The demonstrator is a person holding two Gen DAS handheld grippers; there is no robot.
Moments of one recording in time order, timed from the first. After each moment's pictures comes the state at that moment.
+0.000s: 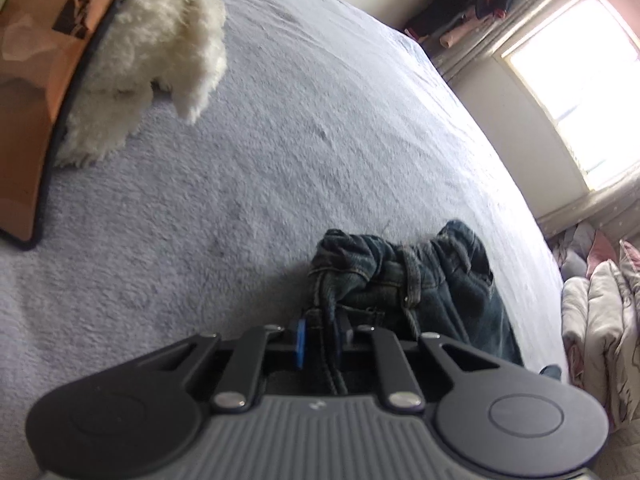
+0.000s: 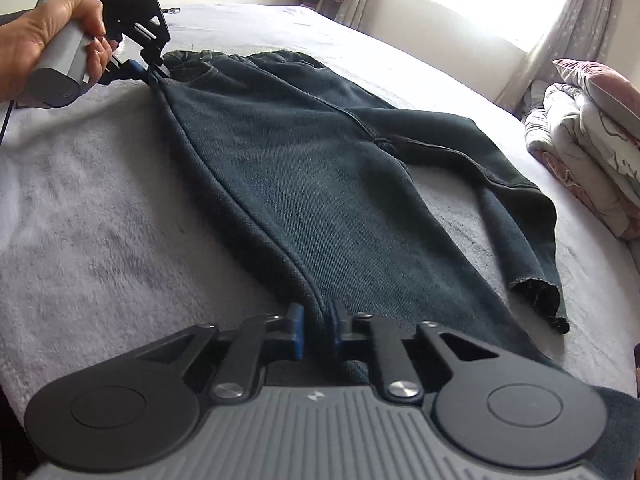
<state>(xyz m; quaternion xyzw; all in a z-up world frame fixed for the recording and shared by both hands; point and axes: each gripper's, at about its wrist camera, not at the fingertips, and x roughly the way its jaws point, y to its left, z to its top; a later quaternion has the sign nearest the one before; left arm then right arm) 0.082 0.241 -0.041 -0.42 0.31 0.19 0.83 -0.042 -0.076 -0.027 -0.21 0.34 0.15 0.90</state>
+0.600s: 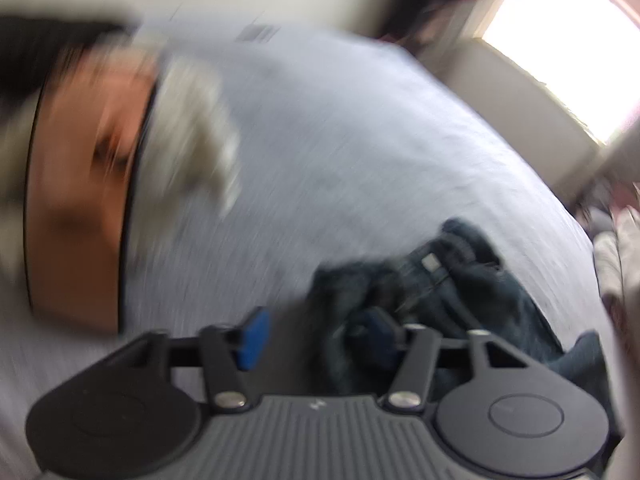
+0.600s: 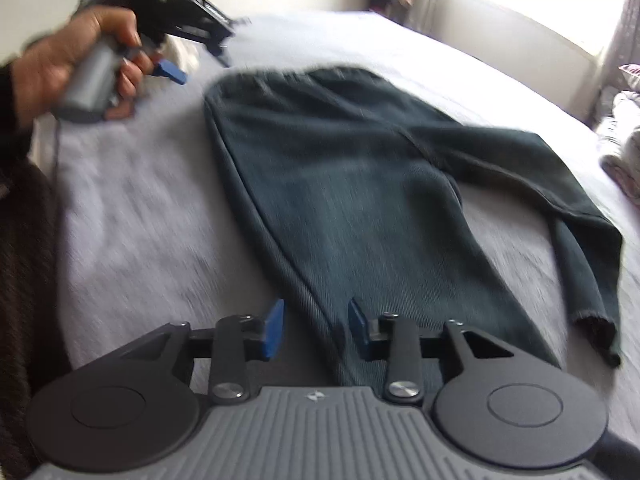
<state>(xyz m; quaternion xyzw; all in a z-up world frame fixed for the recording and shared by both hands) 0.063 0.236 0.012 -0.24 0.30 0.20 0.90 -0.033 -0.080 0.000 -0.16 0.36 0.28 0.88</state>
